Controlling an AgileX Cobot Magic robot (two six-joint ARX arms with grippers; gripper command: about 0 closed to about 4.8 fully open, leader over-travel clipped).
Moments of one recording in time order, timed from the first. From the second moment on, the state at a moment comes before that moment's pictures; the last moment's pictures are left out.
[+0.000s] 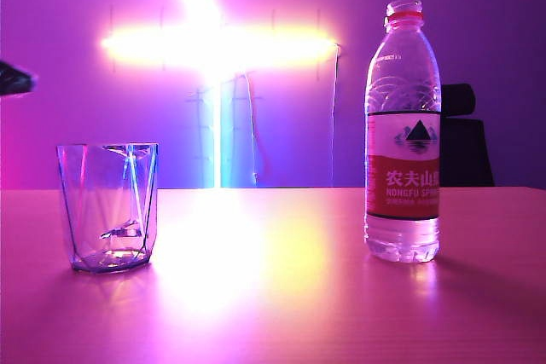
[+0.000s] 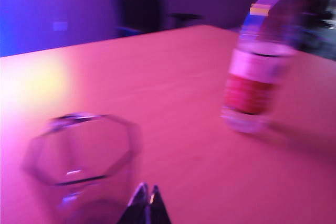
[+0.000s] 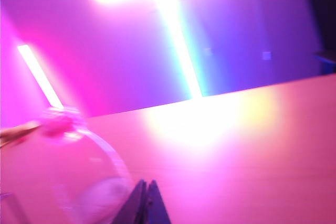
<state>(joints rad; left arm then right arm) -0.71 0.01 0.00 -0.03 -0.02 0.01 0.01 0.00 0.07 0.11 -0.23 0.34</state>
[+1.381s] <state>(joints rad) -0.79 0.08 0.00 -0.03 -0.02 0.01 0.38 1.37 0.24 0.89 -0.18 0.04</state>
